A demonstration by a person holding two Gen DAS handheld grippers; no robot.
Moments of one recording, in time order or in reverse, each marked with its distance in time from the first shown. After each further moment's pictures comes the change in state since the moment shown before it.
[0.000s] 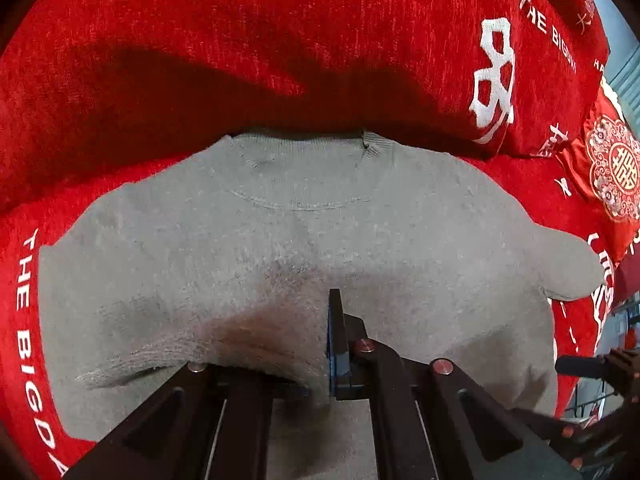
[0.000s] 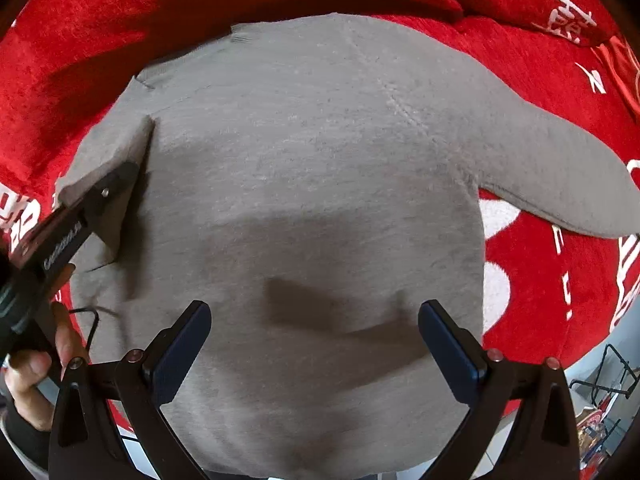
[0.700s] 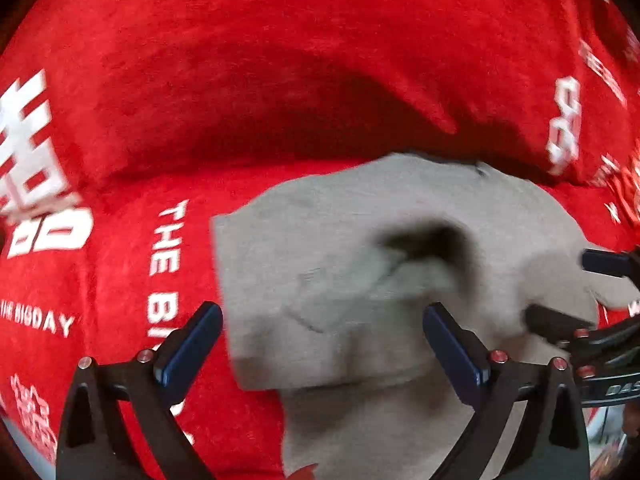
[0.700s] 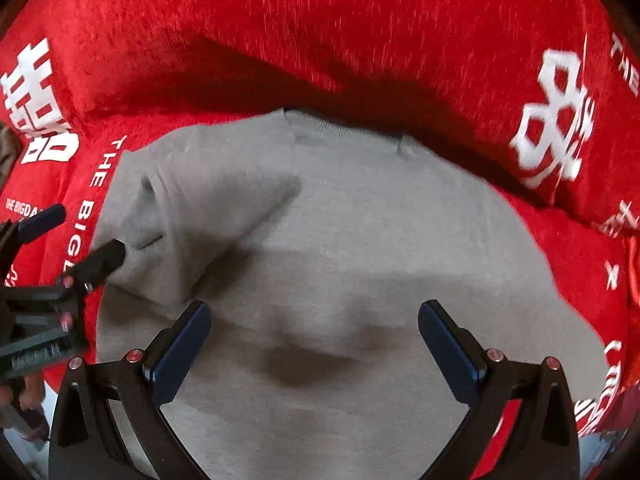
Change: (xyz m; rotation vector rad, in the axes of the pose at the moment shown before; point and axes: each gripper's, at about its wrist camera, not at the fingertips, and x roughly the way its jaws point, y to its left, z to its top) left arm -0.085 0.096 -0.026 -0.120 -0.038 0.245; right arm -0.027 0.142 0.033 -0.437 -0.230 -0.076
